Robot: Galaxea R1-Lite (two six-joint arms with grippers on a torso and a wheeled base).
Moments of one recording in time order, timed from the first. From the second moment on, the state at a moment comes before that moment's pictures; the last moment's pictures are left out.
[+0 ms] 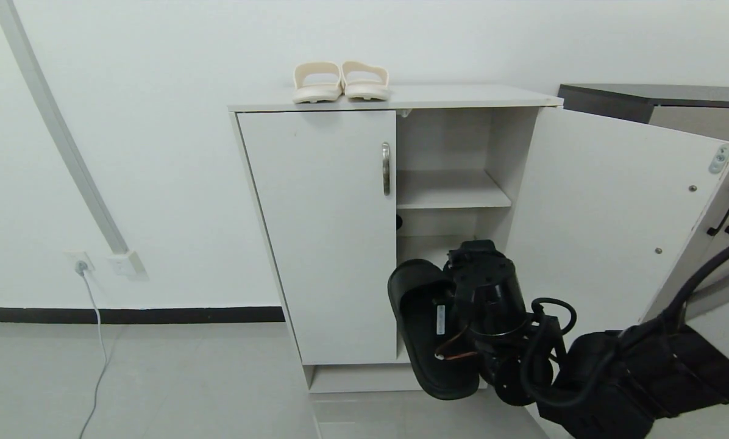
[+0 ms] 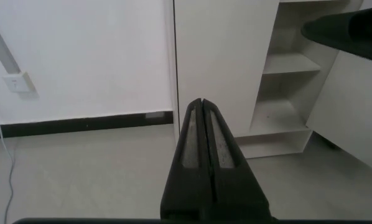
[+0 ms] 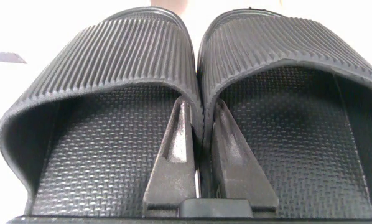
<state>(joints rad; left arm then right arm) 0.00 0.00 0.00 0.00 -0.05 0.02 0.84 1.99 -0.93 -0.68 -0.67 0.31</state>
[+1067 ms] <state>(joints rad) 0.00 0.00 0.00 0.00 -0.05 0.01 0.84 2.16 -0.98 -0.74 -0.69 0.35</state>
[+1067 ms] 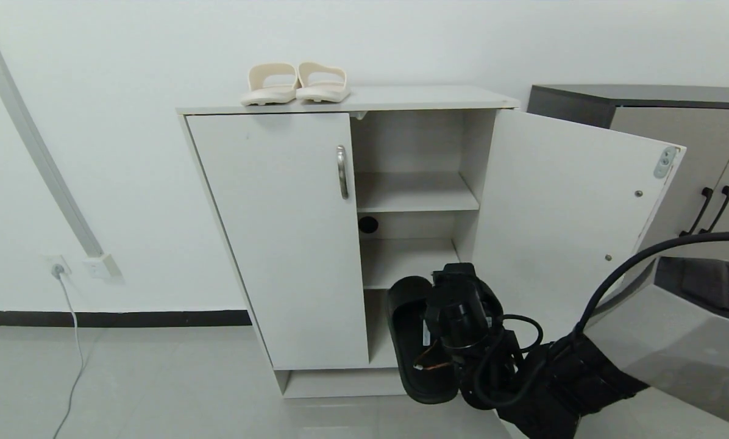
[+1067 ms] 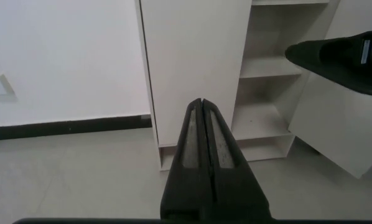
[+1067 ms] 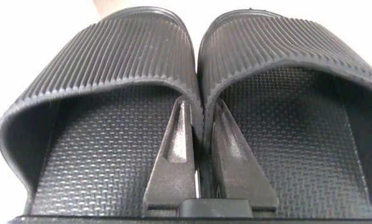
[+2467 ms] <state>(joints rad) 0.00 0.00 0.00 0.00 -0.05 0.01 0.85 2.26 -1.01 -0.79 -0.66 0.34</state>
